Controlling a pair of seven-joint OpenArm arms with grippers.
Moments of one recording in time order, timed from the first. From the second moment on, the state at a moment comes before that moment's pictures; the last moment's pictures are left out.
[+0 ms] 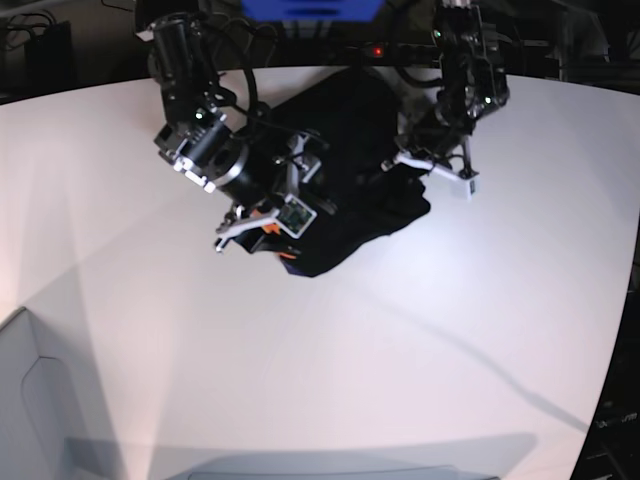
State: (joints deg) left arm 18.3 -2.4 -10.6 96.4 -40.0 -0.5 48.1; right arm -9.7 0.1 -13.6 115.6 -5.1 38.9 -42.4
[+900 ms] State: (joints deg) left arm -35.9 -5.2 64.3 62.8 -29.2 0.5 38.2; right arm -5.9 -4.7 21.6 115.7 -5.3 38.9 -42.7
